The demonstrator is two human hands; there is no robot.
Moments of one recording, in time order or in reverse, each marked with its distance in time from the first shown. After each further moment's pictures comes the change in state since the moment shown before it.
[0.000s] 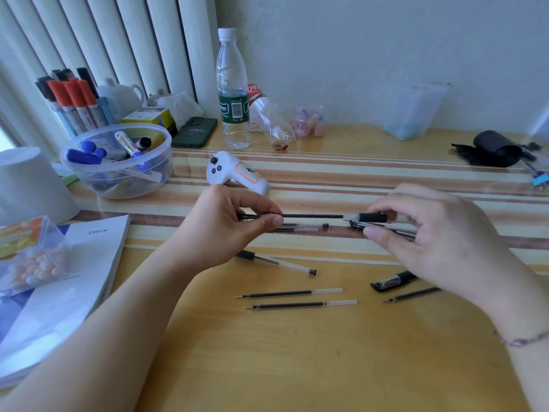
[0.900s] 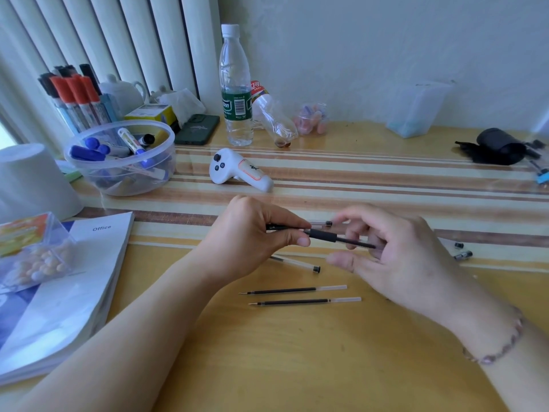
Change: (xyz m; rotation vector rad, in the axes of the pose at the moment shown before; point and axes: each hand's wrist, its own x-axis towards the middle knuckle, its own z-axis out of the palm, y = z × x) left_hand -0.005 0.005 0.019 0.011 -0.087 0.090; right_hand -0.008 -0.028 0.028 0.328 -0.103 0.010
